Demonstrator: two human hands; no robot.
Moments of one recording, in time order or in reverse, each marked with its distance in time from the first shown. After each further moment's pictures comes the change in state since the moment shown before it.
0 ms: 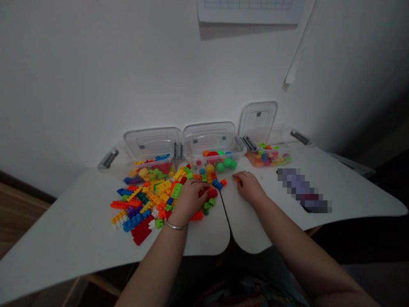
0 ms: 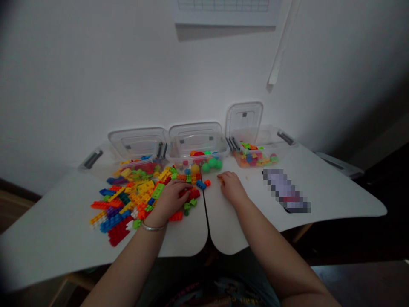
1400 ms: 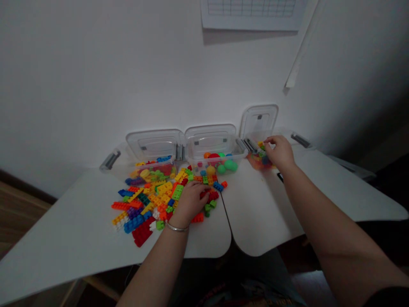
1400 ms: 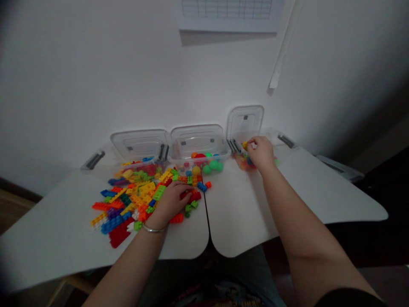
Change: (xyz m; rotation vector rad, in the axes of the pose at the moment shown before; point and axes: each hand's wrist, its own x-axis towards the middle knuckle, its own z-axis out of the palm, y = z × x) left_hand 0.000 -0.002 0.002 -0.010 0.007 0.004; right_hand 0.082 0.059 -0.103 -0.050 0.508 0.155
